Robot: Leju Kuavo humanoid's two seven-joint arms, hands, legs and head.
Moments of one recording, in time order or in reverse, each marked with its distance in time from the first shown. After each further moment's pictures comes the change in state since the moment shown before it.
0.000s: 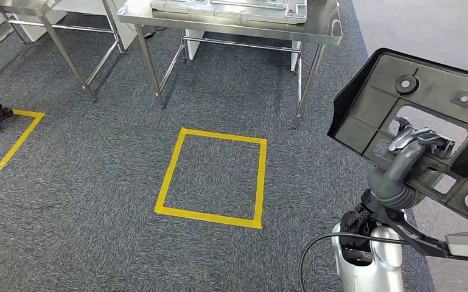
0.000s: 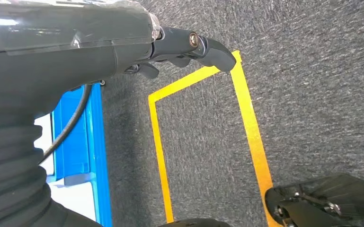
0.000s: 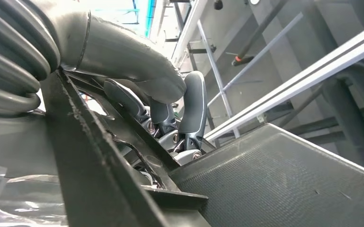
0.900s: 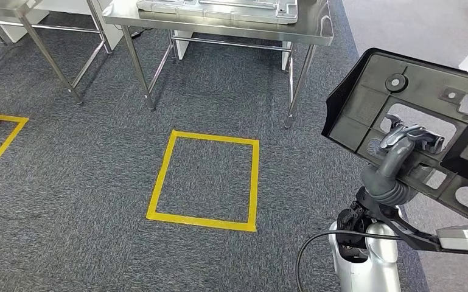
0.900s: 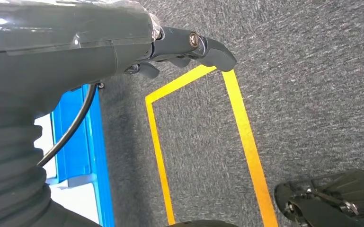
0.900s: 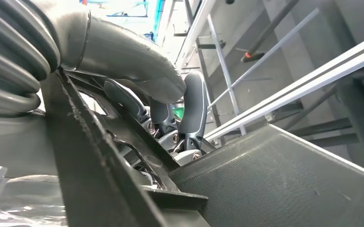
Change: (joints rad) left arm 0.006 0.007 0.008 0.000 0.010 0.004 0.004; right arm -0.012 -0.003 0.016 0.029 0.017 -0.004 0.004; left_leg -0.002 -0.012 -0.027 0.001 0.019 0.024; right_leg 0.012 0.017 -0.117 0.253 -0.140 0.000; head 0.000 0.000
